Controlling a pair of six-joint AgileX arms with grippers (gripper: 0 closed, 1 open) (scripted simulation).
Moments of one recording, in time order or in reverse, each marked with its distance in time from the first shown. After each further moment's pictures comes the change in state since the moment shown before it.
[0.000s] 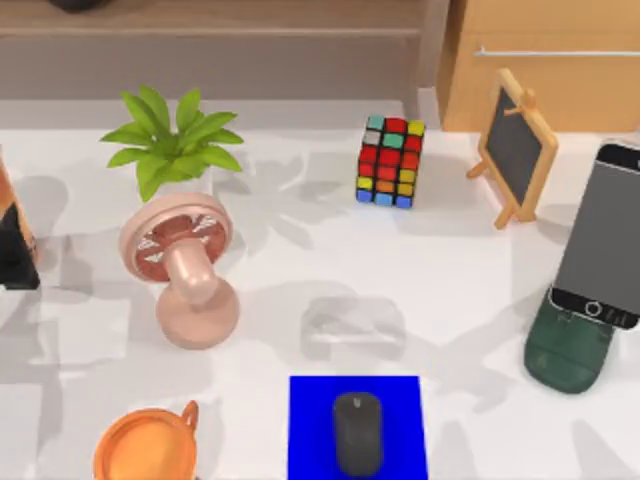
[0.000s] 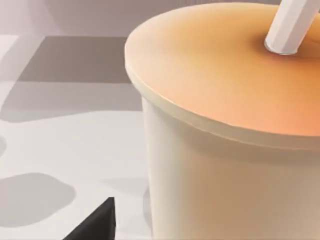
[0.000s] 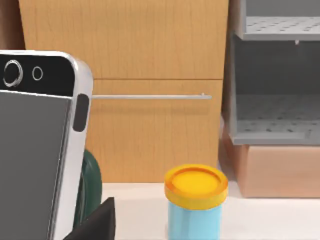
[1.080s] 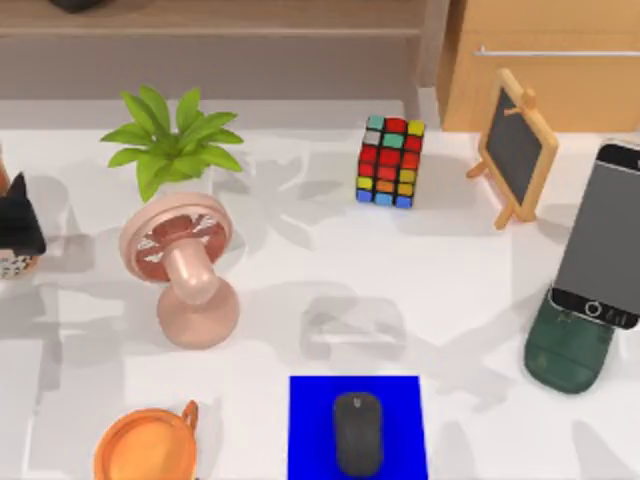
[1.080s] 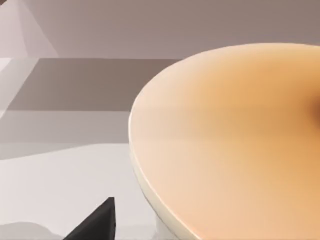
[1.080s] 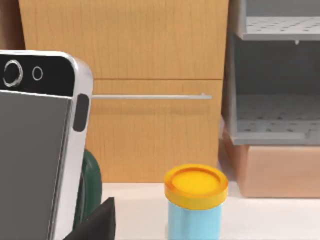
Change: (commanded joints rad) left arm -0.030 0.190 0.138 0.081 -0.012 -0.005; right arm 0.000 0.000 0.000 0.000 0.000 0.000
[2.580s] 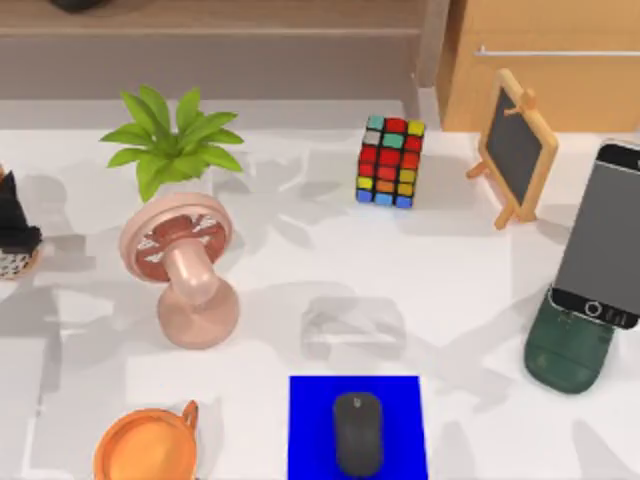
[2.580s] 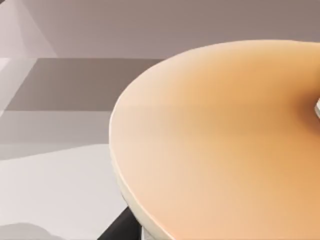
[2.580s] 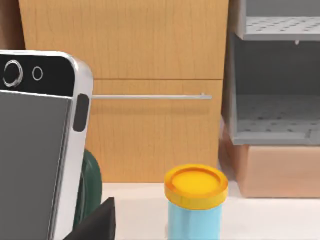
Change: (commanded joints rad) left arm 0.001 -0.014 0.000 -0.015 -0.001 0.002; right arm 0.000 0.000 0.000 0.000 0.000 0.000
